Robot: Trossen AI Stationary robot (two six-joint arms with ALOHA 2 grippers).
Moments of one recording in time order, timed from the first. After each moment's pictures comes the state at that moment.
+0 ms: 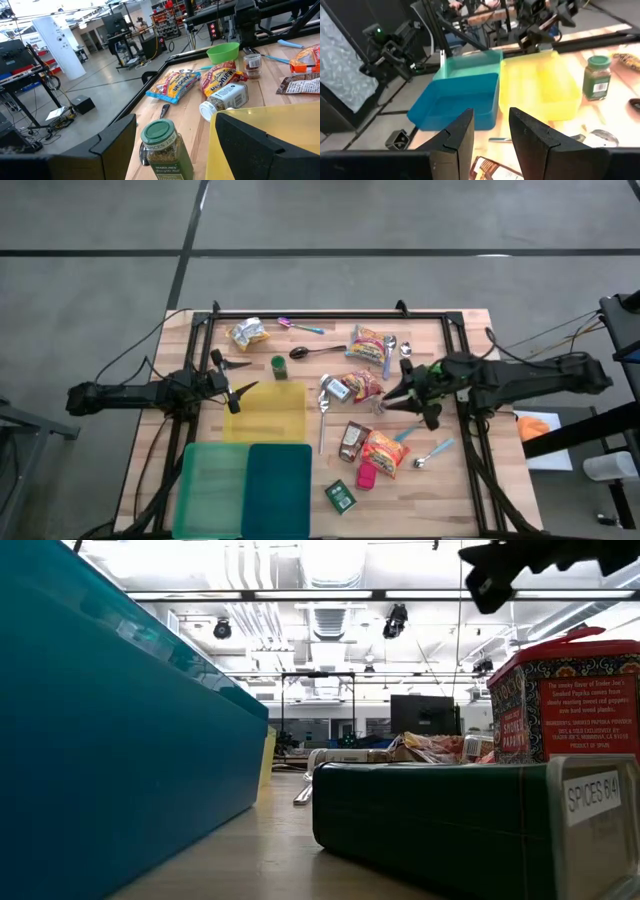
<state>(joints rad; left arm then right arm) 0.05 0.16 0.00 0.06 -0.34 0.31 0.02 0.78 0.55 0.01 -0.26 0.25</state>
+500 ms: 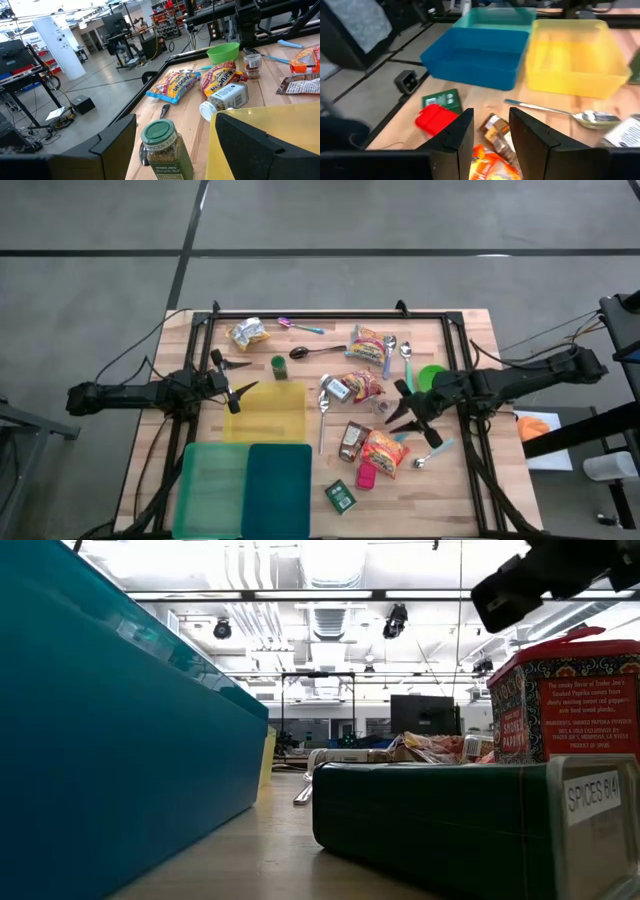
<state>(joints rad) 0.05 0.16 0.00 0.06 -0.34 0.31 0.16 0.83 0.47 -0.02 -0.27 0.07</state>
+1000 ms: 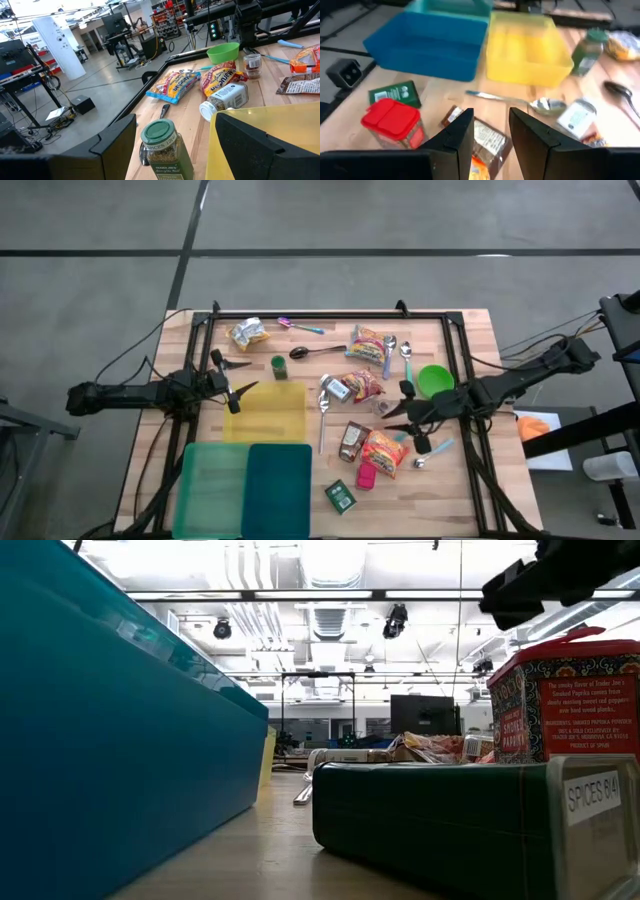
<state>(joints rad) 0.05 0.16 0.00 0.06 -0.34 0.31 0.36 0.90 0.49 -0.06 0.19 0.11</state>
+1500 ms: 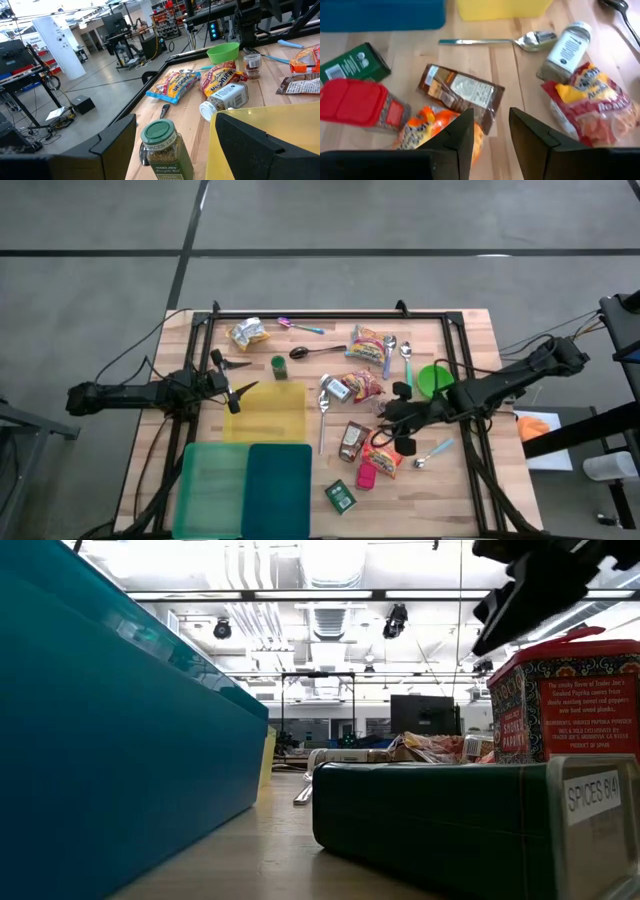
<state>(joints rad) 0.05 0.16 0.00 0.06 -0.34 0.31 0.36 1.18 0.77 -0.44 0.27 0.35</state>
